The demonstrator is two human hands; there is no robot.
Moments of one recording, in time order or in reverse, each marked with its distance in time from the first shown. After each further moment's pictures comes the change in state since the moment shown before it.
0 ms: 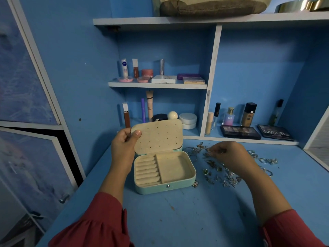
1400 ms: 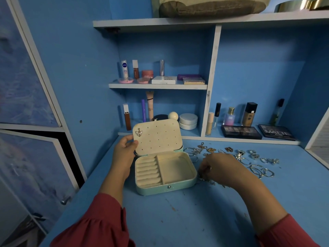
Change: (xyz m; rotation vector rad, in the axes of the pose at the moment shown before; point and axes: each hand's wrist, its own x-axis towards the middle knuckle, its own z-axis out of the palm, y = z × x) left_hand 0.008 -0.016 -0.007 0.134 -0.052 -0.198; right_hand -0.021 -0.034 0.011 -0.547 -0.316 -0.213
